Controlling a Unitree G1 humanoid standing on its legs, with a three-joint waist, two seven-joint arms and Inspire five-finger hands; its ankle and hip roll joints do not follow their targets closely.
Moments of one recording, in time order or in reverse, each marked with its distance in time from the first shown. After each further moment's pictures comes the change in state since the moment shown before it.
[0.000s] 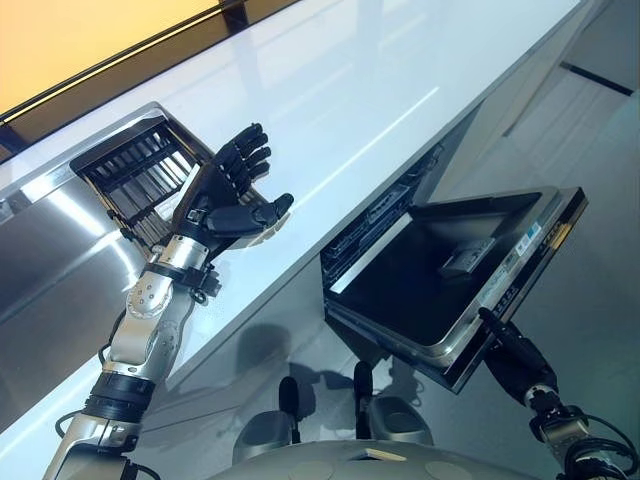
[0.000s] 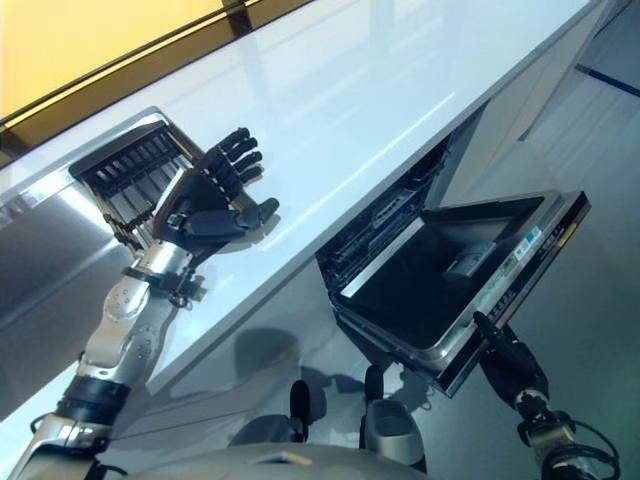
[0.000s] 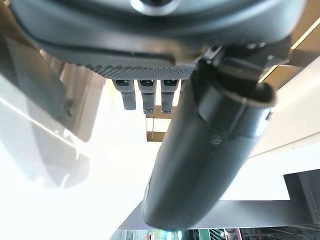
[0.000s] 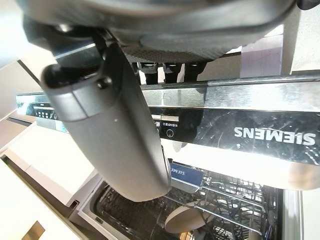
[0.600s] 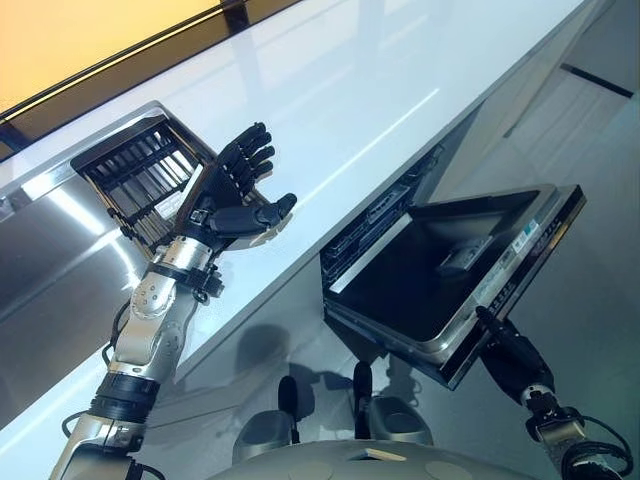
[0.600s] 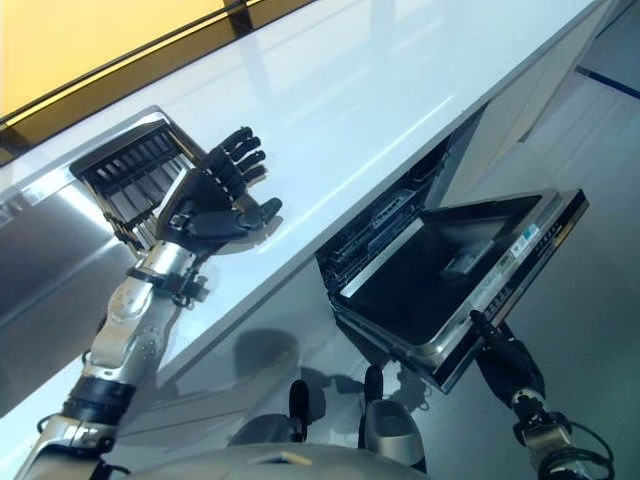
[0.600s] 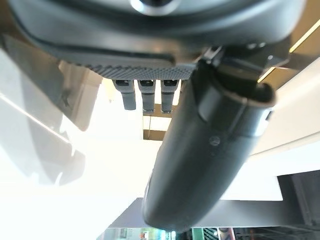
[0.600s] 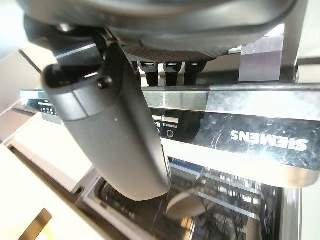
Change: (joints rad) left arm -0.001 -0.046 0.000 0.001 0.001 -0.010 -0.015; right arm 0.064 -0.002 0.069 -0.150 0.113 -0.012 0.000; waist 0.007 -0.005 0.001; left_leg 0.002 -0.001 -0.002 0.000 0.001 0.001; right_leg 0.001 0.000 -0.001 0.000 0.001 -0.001
